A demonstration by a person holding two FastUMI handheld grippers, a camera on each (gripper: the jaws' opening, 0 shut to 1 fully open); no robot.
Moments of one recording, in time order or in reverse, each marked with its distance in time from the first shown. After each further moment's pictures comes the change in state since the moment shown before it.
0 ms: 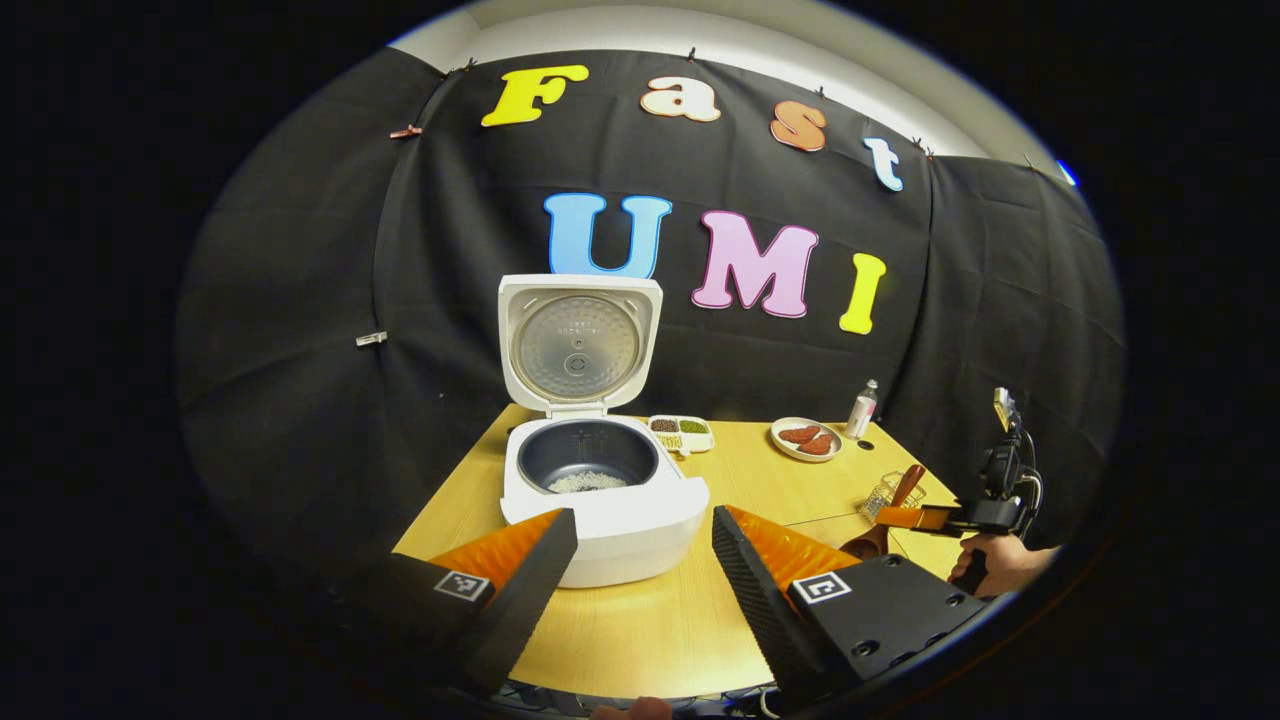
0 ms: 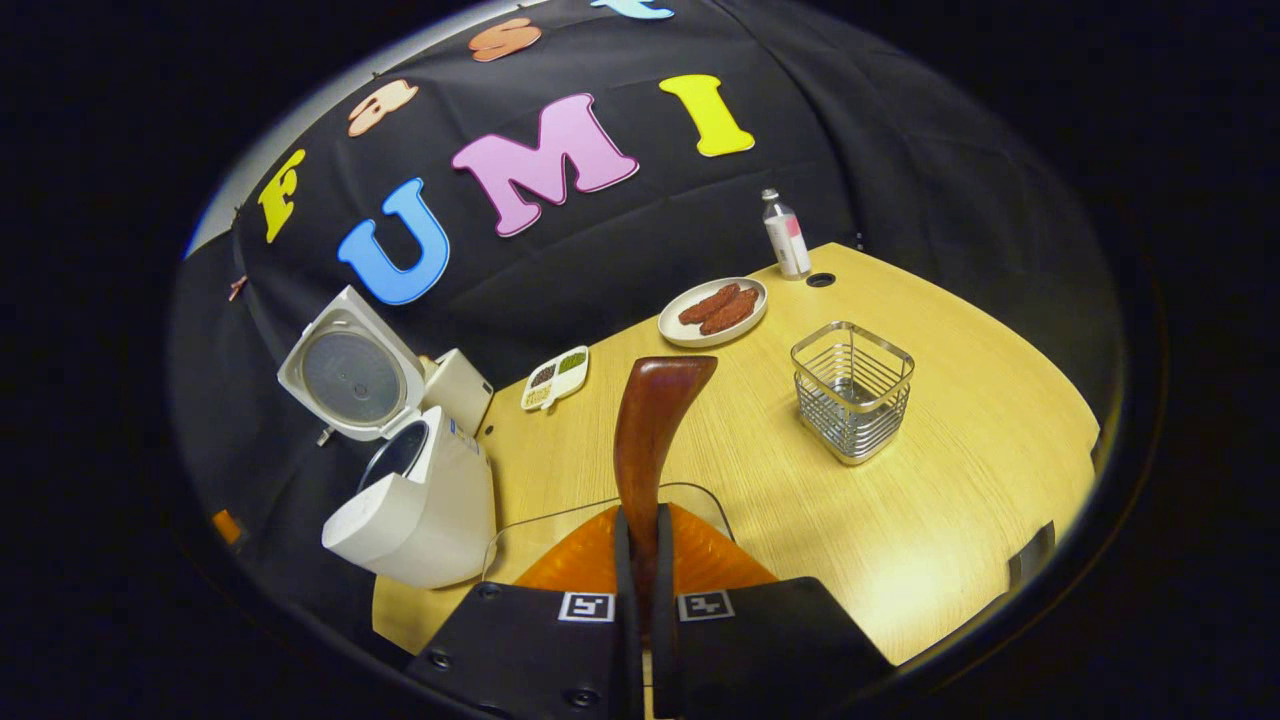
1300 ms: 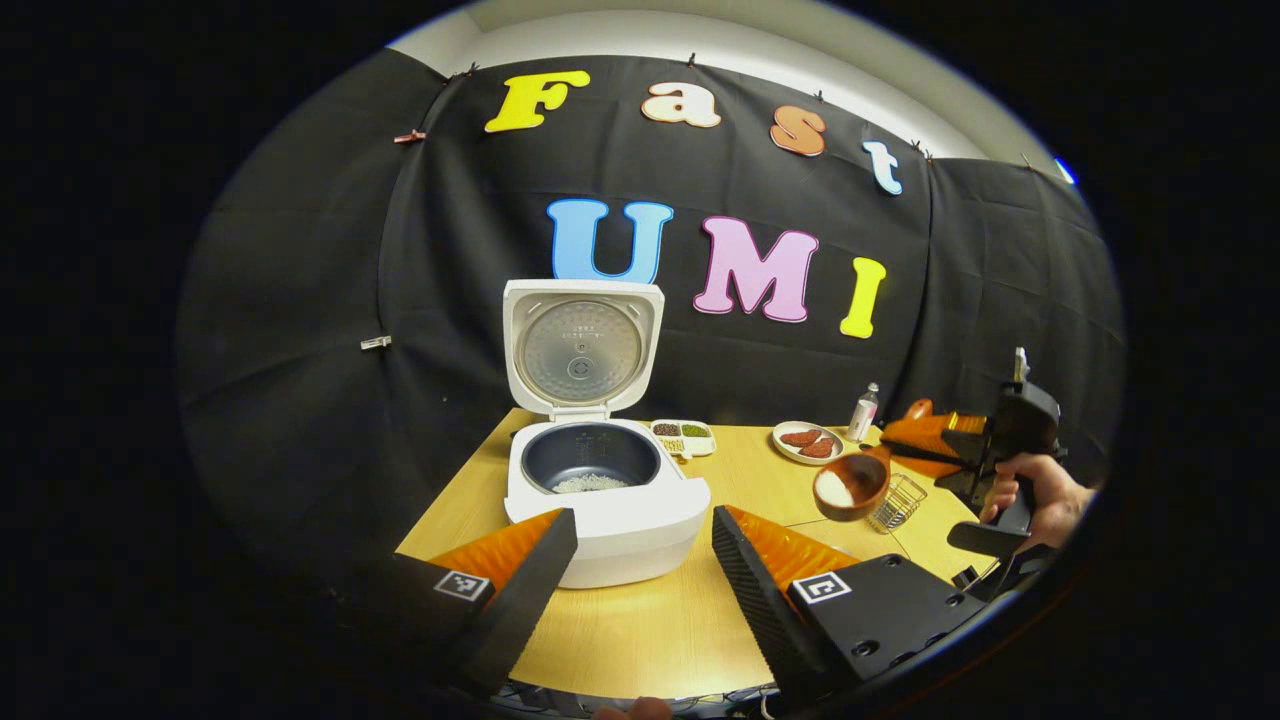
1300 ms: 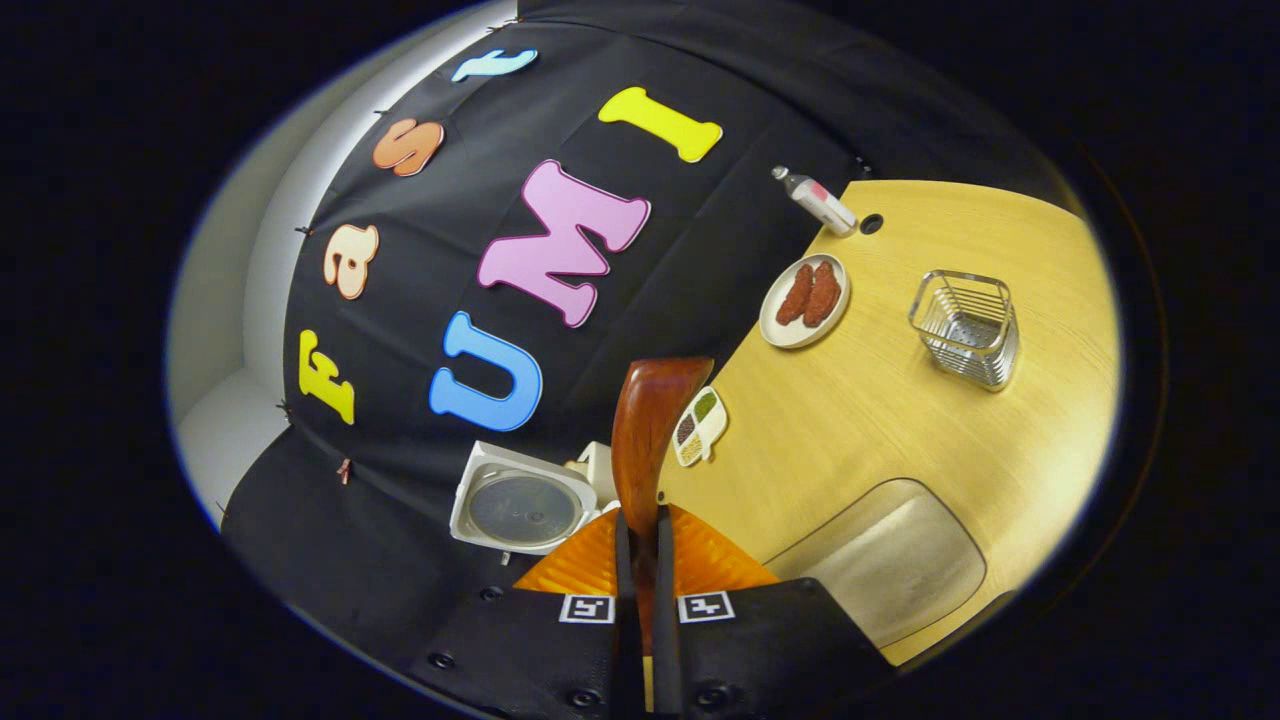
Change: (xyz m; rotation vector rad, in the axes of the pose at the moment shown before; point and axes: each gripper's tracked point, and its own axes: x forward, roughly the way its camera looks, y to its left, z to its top) left arm -0.005 0.002 -0.004 0.006 -0.021 0.007; right arm -0.022 0.142 0.087 0.472 -0.052 0.313
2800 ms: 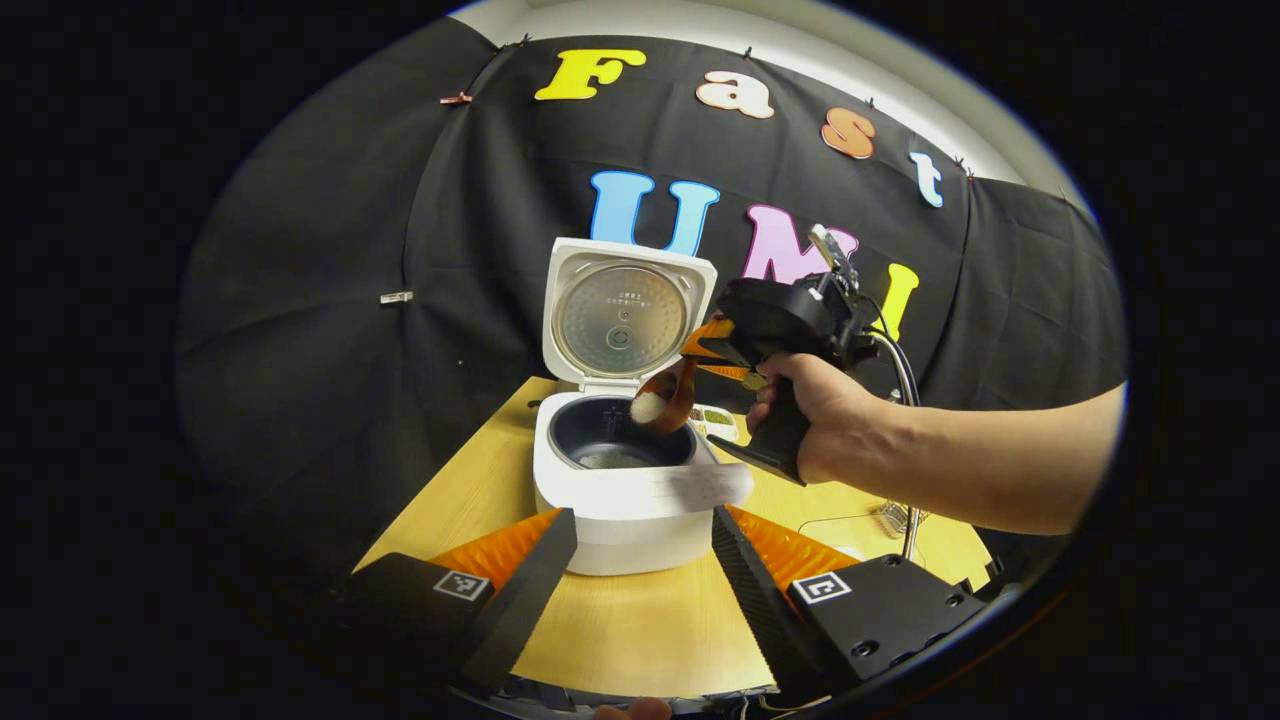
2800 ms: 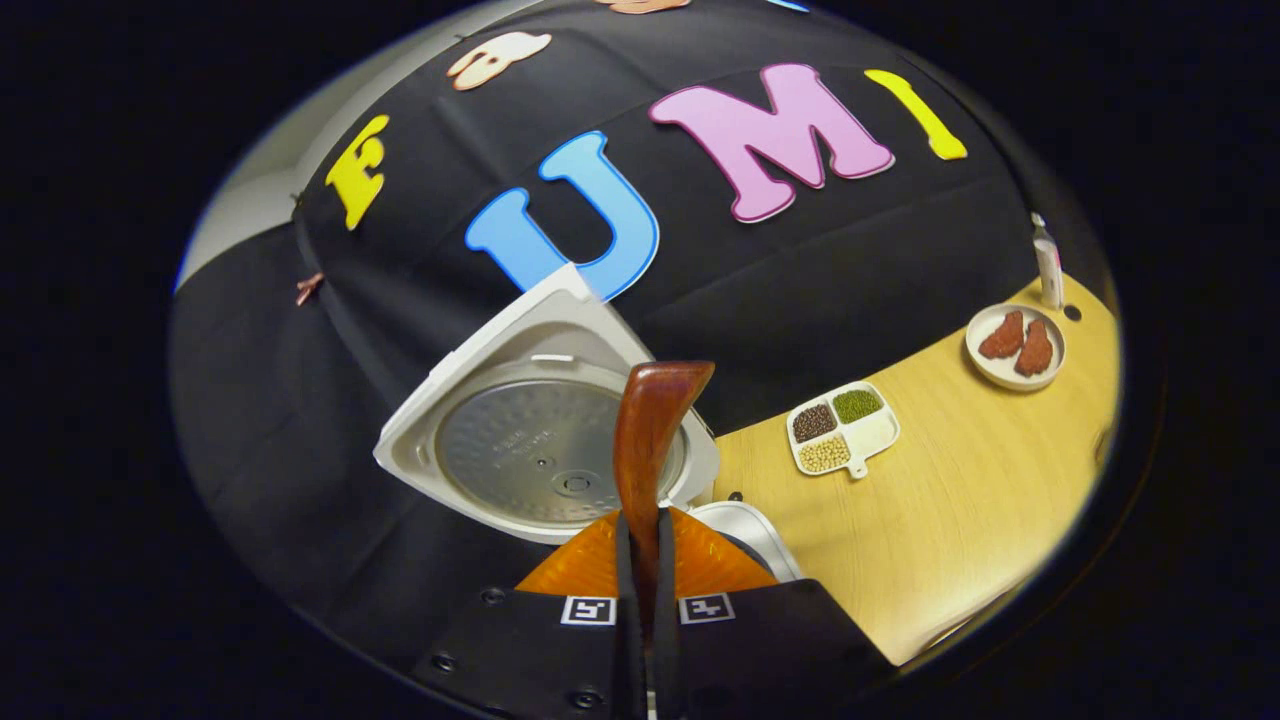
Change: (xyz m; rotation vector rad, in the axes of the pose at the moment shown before) left arm 0.018 0.049 -0.031 -0.127 0.056 0.032; right arm 0.247 0.128 -0.172 -0.584 0.134 0.000
